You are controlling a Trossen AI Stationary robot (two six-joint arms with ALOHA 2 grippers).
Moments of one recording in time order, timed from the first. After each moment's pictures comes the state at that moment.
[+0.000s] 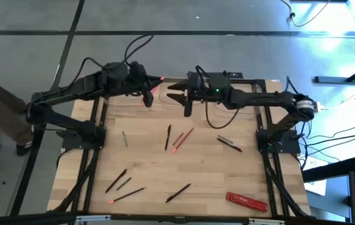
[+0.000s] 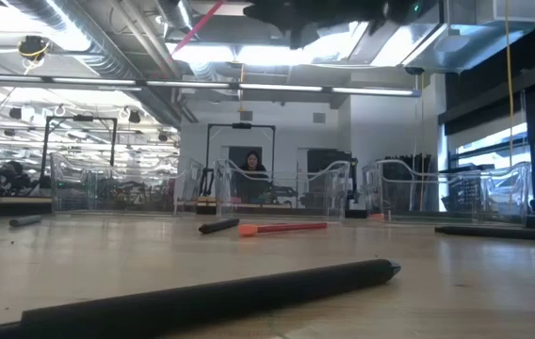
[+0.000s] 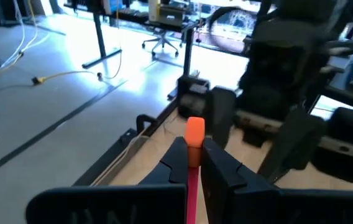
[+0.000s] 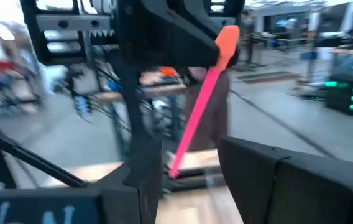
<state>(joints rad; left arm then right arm) 0.23 1.18 1.36 -0.47 -0.22 -0.15 -0.23 1.61 1.19 0.50 -0.20 0.14</state>
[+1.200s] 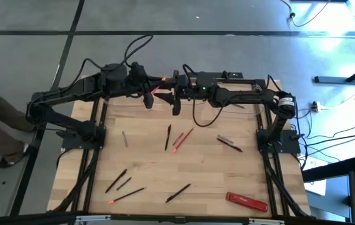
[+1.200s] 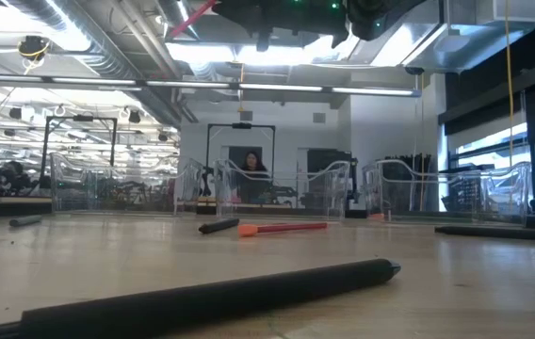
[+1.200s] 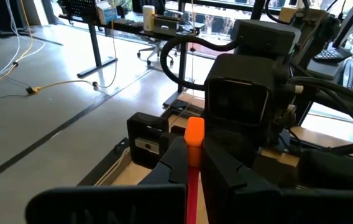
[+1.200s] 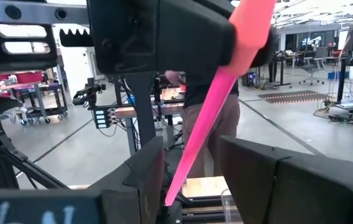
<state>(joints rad) 0.21 1.18 1.36 -0.43 -0.23 -0.15 -0.24 1.81 1.36 0.60 -0.28 0.13</state>
